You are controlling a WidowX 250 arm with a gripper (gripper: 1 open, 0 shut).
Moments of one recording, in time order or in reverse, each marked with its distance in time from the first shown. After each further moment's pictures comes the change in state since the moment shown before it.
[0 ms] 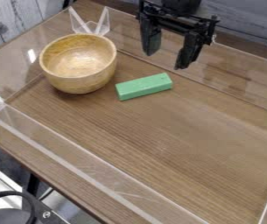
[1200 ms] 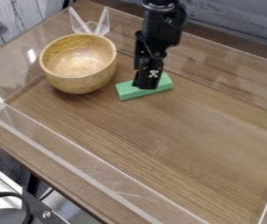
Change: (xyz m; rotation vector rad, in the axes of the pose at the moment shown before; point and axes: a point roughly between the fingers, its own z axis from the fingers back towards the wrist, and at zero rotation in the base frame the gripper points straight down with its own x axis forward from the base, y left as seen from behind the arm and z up) arm 0.009 0.048 -0.057 0.037 0.063 -0.820
